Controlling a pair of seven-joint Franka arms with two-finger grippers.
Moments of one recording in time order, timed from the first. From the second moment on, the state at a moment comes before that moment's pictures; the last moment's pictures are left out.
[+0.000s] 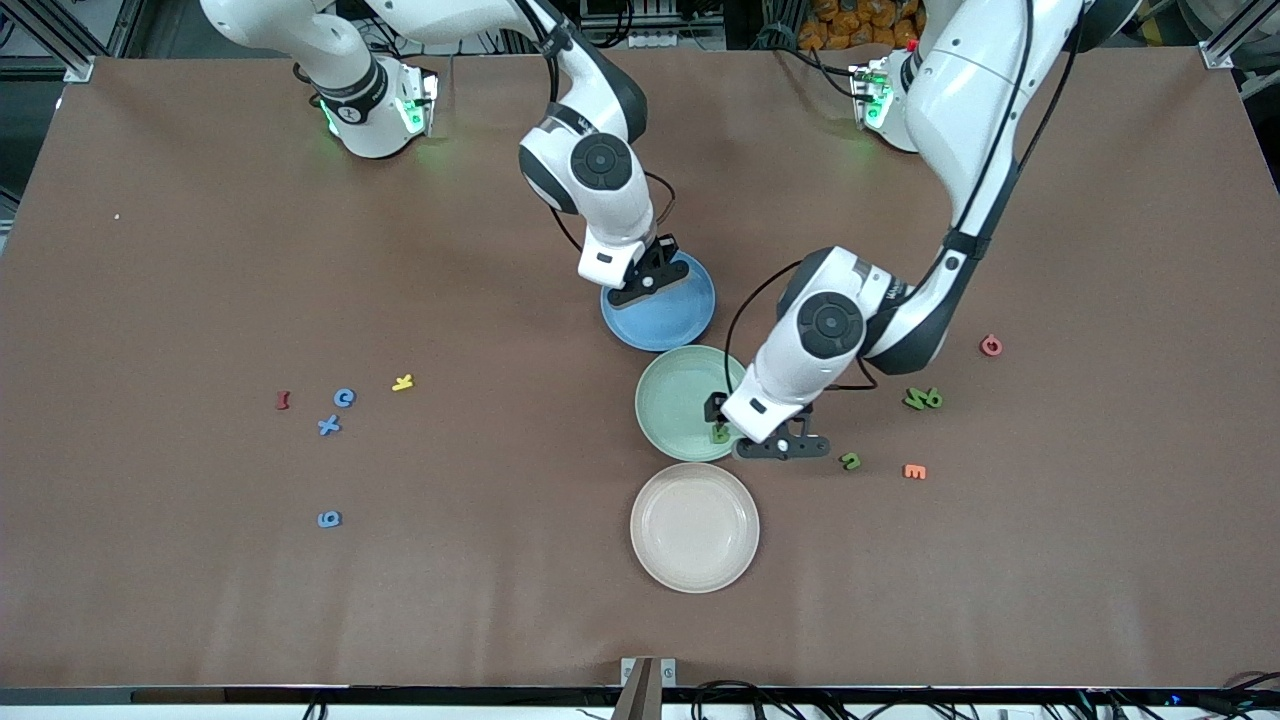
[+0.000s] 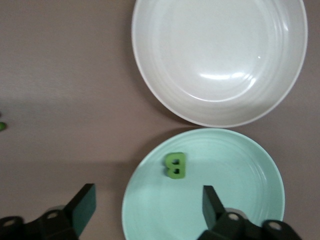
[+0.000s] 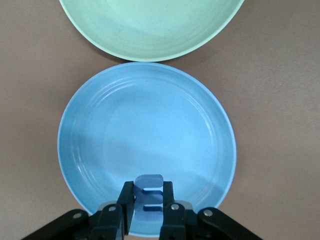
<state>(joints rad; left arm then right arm) -0.35 0.67 -0.22 -1.59 0.06 2.36 -0.59 0.80 0.49 0.10 -1.86 0.12 2.39 0.44</state>
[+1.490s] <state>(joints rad) -0.13 0.73 -0.21 -1.61 0.22 2.28 -0.81 0.37 0.44 -0.05 -1.78 0.09 2.19 -0.03</state>
